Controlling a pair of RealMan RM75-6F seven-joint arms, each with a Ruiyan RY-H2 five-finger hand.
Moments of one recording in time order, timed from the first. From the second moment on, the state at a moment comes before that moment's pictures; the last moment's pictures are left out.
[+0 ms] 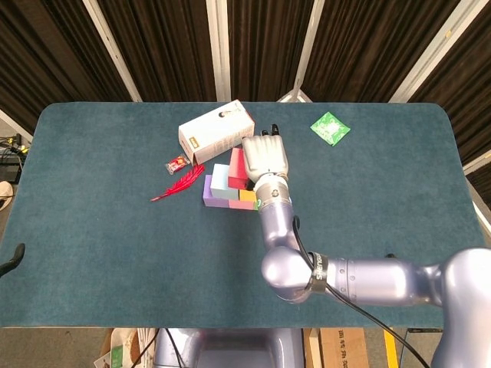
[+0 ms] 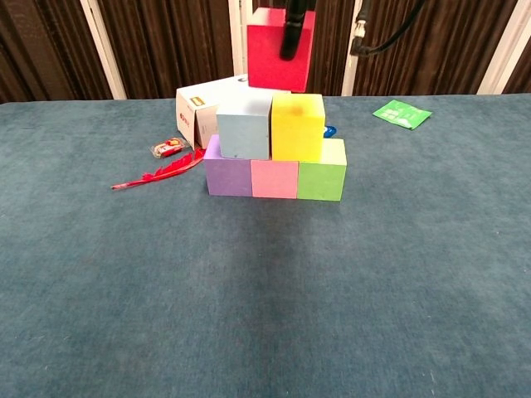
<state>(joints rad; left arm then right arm) -0.06 -1.11 -0.15 -1.77 1.33 1.58 0.19 1.45 -1.39 0.63 -1.70 0.26 1.27 -1.19</state>
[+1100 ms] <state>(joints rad) -0.06 -1.12 -0.16 -1.77 1.30 1.59 0.23 1.46 -1.45 0.54 -1.57 0.17 1.13 -1.12</state>
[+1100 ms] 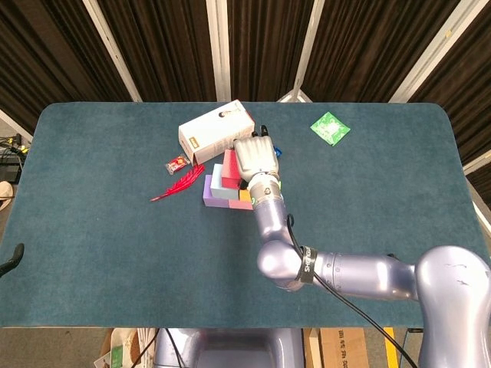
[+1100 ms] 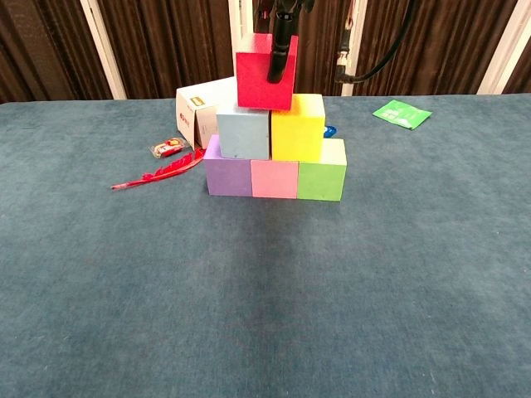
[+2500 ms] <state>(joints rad) -0.05 -1.13 -0.17 -1.77 1.29 1.60 0.25 1.47 -1.44 0.49 -1.57 0.17 1.09 -1.09</state>
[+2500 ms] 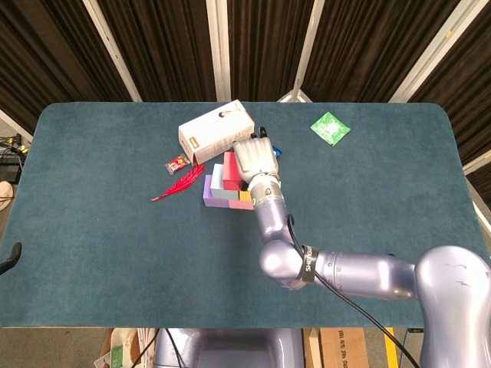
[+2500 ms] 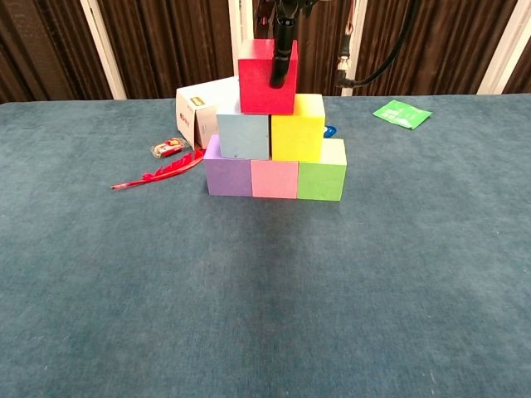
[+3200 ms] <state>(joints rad) -0.05 -1.13 -0.17 -1.77 1.28 1.61 0.26 1.47 -1.43 0.48 -1.57 0.18 1.09 -1.08</state>
